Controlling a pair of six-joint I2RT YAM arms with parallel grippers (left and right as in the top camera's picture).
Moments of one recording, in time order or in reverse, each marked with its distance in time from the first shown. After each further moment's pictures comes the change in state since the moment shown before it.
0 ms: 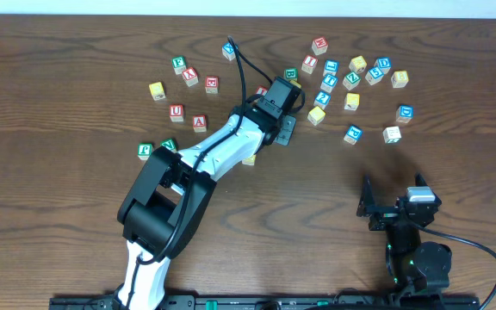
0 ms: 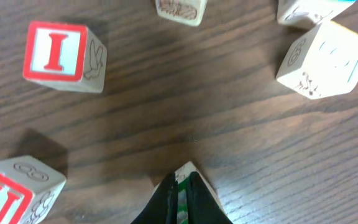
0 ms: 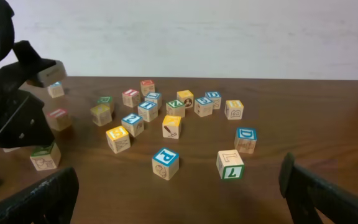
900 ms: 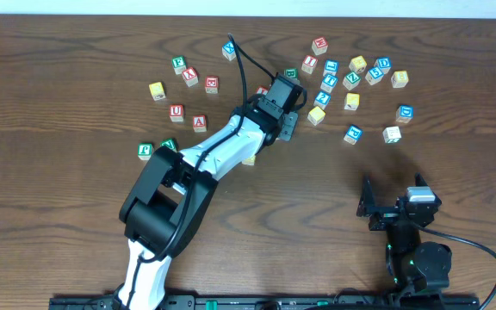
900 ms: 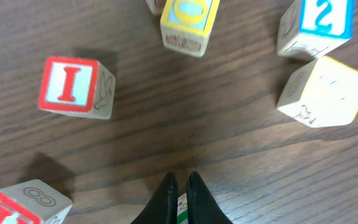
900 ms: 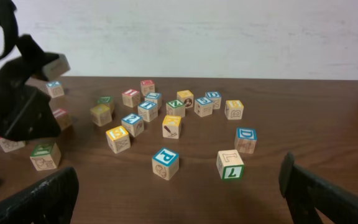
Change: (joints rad) left arm -0.003 0.014 0.000 0.069 -0.039 0.000; right arm 0.000 0.000 0.000 0.000 0.000 0.000
